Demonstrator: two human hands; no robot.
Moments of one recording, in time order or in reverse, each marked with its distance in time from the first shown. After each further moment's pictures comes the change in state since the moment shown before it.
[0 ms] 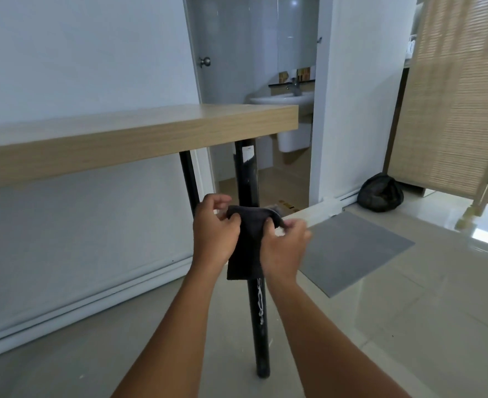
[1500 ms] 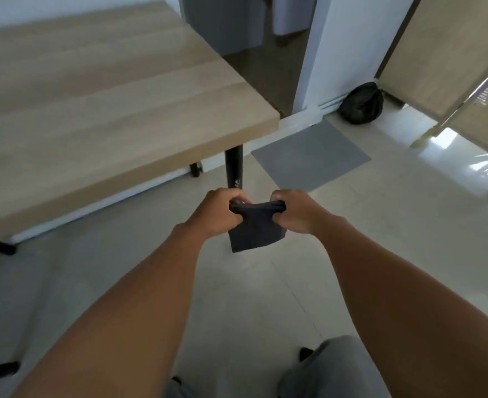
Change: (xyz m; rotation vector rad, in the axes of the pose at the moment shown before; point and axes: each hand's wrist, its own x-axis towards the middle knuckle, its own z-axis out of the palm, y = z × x) left_hand -0.028 0.107 -0.045 0.409 -0.757 -0.254; right_hand 0.035 -0.129 -0.133 -0.941 -1.072 -0.108
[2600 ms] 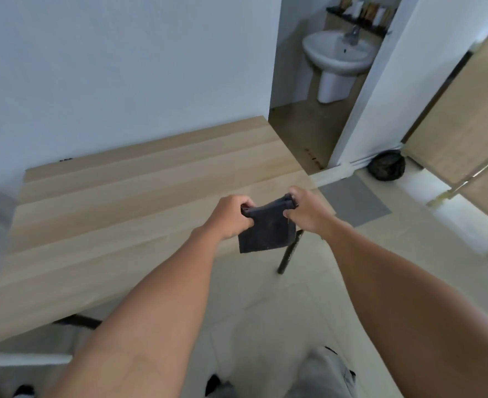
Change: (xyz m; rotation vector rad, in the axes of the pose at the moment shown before) left_hand -0.201 0.138 -0.354 -0.030 0.127 -0.105; right_hand -0.088 -0.378 -0.183 0.098 0.073 0.010
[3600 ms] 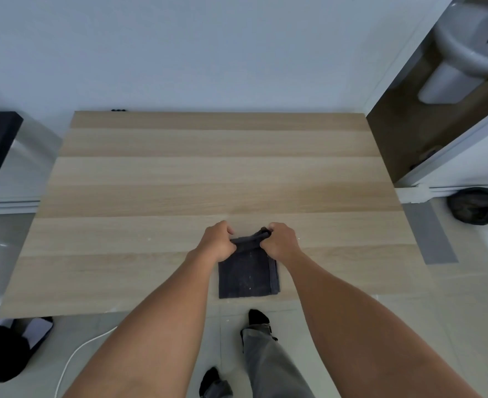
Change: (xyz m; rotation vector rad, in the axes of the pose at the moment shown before) left_hand 0.076 -0.231 -0.061 -0.067 -0.013 -0.637; right_hand 0.176 -0.106 0.211 -0.129 -0.333 0.173
